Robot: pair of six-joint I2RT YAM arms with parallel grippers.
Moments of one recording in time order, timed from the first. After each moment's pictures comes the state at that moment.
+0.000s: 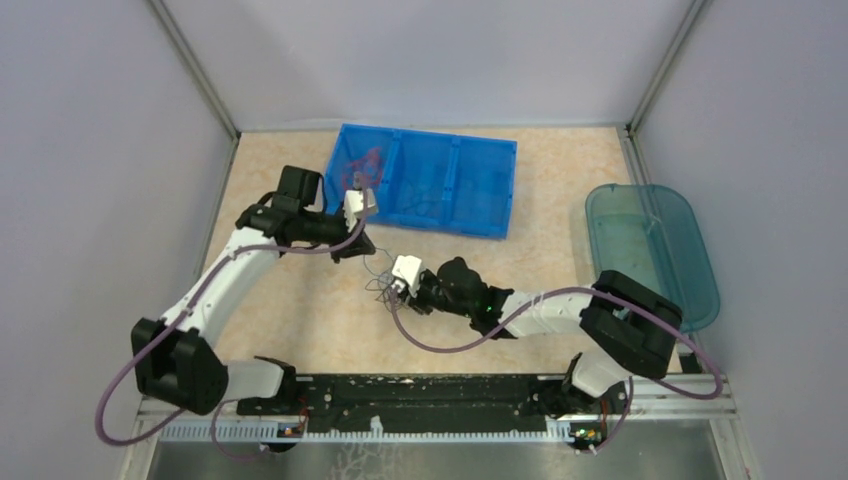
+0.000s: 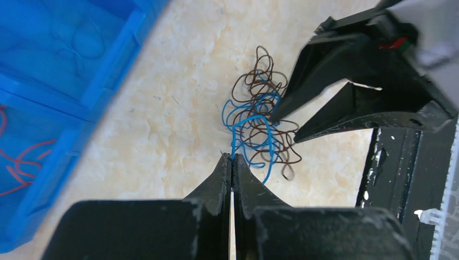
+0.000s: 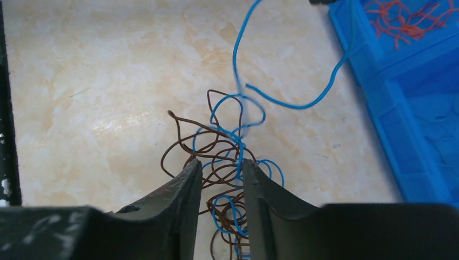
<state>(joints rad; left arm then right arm) -0.32 1.33 1.09 -0.70 0.77 0.66 1.05 1.52 0.61 0.59 -0.10 -0.25</state>
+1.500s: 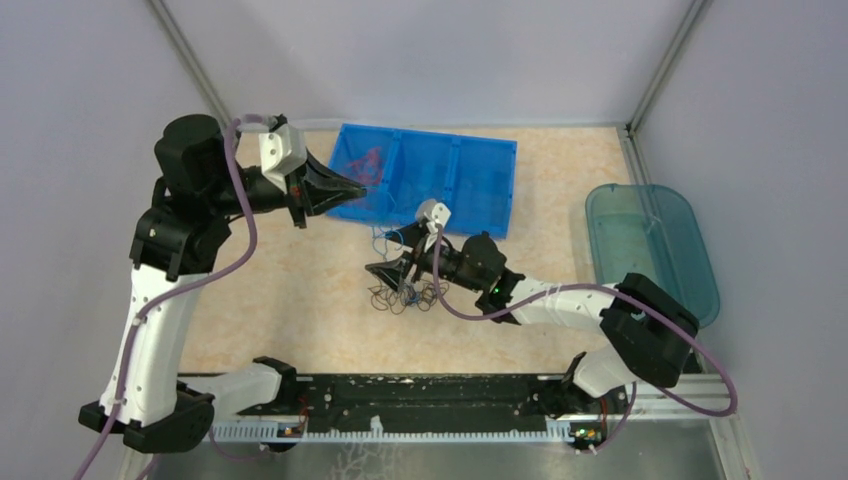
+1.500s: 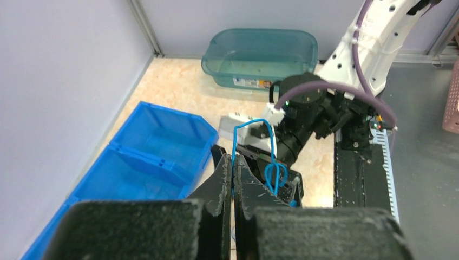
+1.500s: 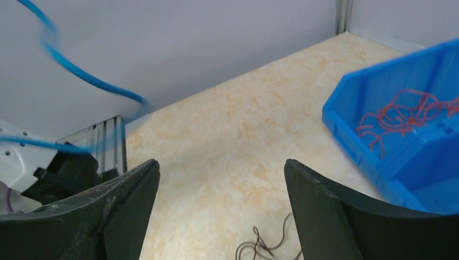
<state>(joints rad) -0.38 1.13 1.68 -0.71 0.96 0.29 0.96 1.43 0.73 0.85 -0.23 0.22</state>
